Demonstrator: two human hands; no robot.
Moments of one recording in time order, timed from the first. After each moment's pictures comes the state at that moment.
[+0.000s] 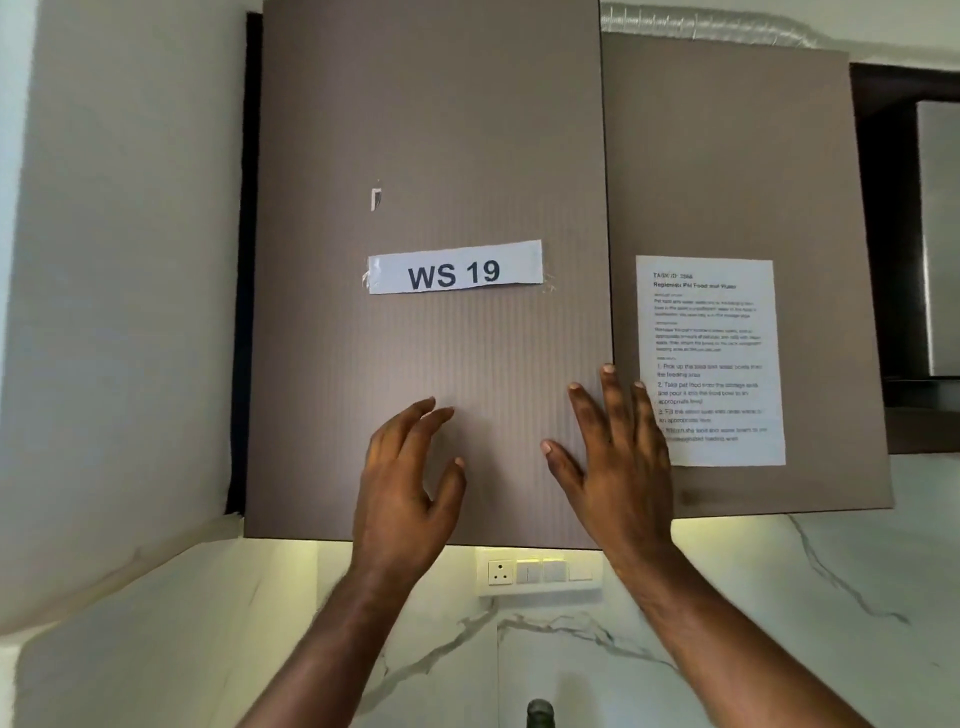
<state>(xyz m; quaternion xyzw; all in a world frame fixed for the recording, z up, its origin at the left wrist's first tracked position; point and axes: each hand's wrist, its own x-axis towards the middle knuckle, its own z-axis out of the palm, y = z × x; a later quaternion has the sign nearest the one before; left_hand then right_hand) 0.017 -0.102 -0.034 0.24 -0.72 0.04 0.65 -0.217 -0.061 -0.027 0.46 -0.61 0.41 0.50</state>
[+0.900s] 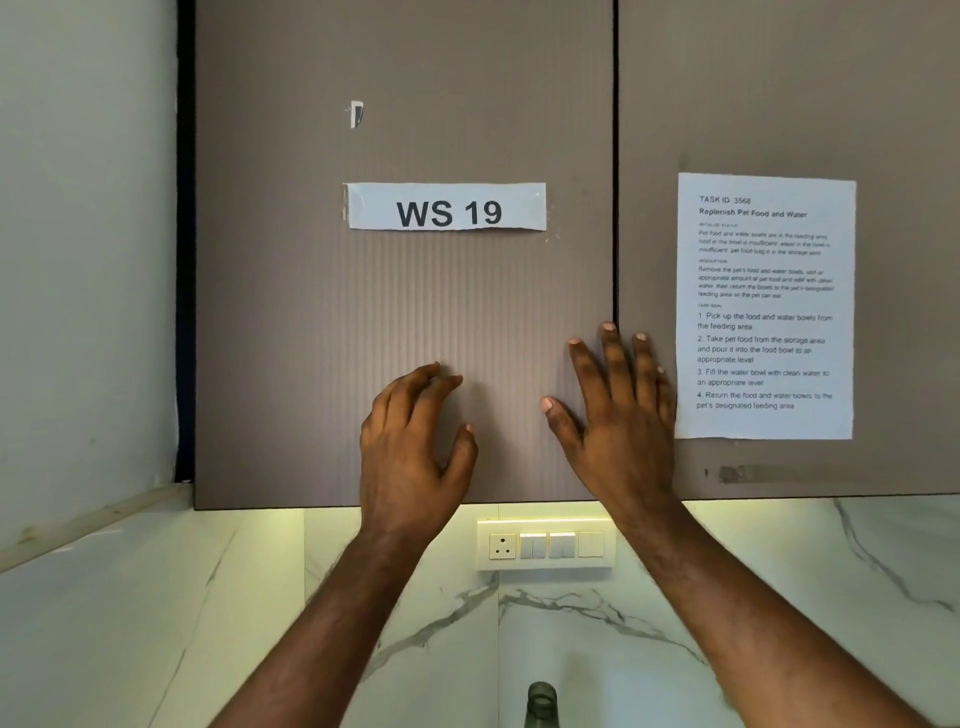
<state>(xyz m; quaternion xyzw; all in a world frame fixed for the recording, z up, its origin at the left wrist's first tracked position) -0.031 -0.173 -0.047 0.30 -0.71 0.07 0.63 -0.258 -0.140 -0.028 0.49 -0.61 0.39 0.48</state>
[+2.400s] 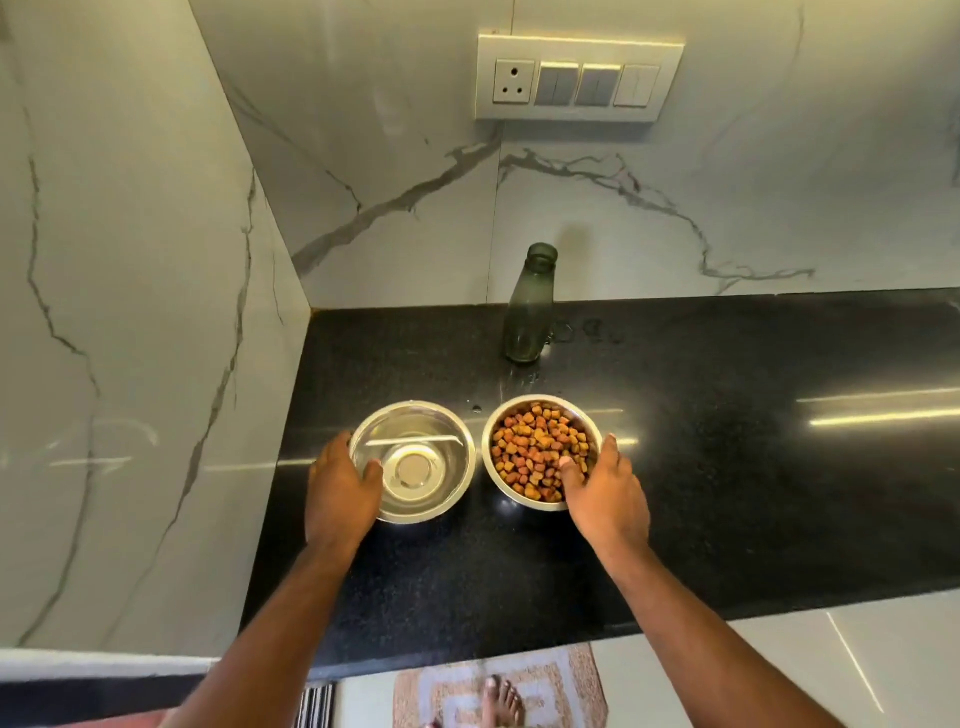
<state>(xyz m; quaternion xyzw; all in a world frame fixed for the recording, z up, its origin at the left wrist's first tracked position) 0.081 -0.128 -0.516 0.67 -0.64 -0.31 0.23 -0.202 -0.009 -0.512 0.37 -0.90 0.17 -0.12</state>
